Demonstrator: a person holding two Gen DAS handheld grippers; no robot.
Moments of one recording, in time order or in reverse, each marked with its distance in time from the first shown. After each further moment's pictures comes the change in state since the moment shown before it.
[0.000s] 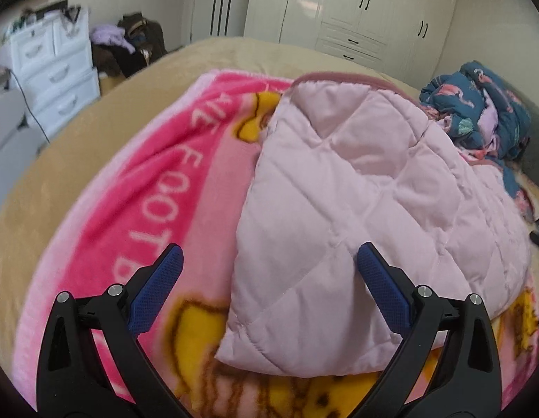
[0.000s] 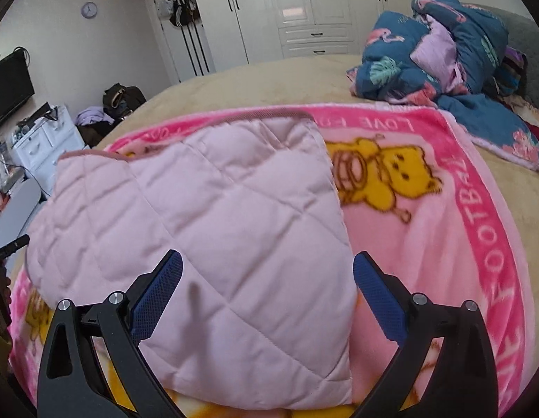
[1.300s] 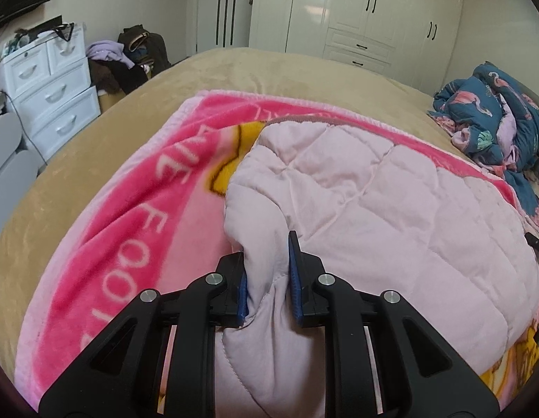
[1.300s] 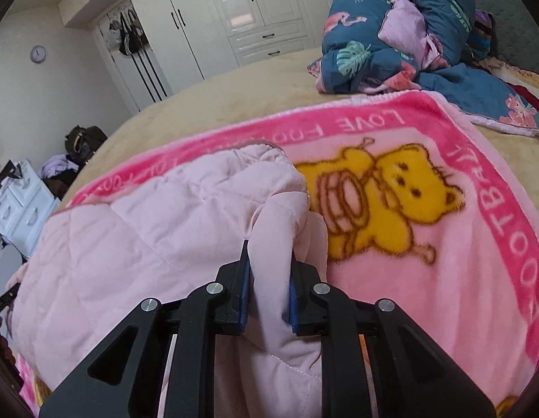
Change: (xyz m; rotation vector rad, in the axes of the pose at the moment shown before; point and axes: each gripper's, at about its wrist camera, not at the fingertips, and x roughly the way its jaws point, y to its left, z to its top) left arm 0.058 -0.053 0.066 0.036 -0.040 0.092; right arm 0.081 -0.013 0.058 0.204 -0.041 -0.084
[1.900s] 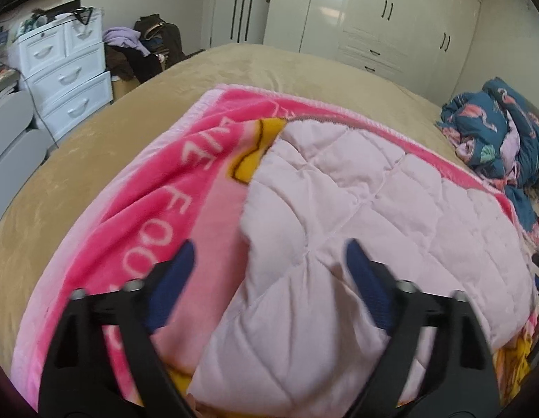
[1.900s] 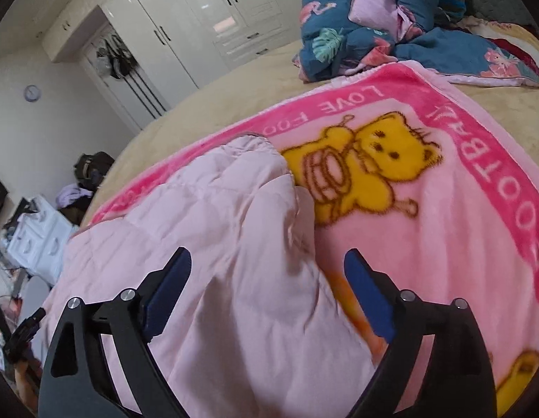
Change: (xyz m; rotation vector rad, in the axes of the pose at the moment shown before) left arm -0.030 0.022 -0.012 -0.080 -0.004 0.017; right arm -0.045 -0.032 -0.021 0.158 -0.002 0.098
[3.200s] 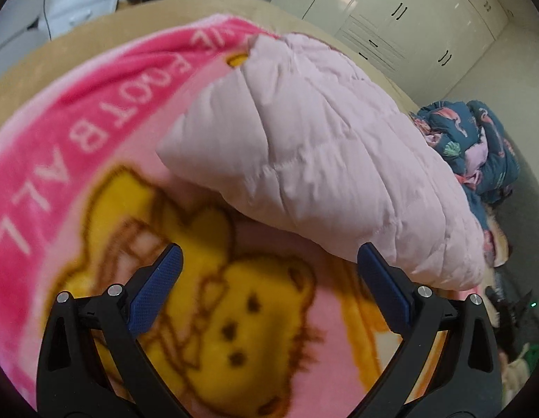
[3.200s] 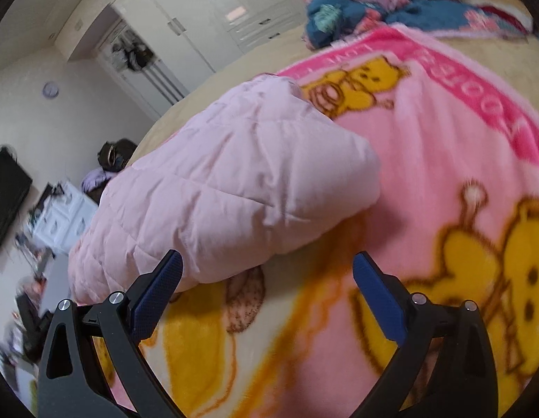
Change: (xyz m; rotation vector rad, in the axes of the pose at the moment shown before) left arm -0.034 0.003 -0.114 -0.239 0.171 -0.211; right arm -0.069 -0.005 -0.113 0.097 0.066 0.102
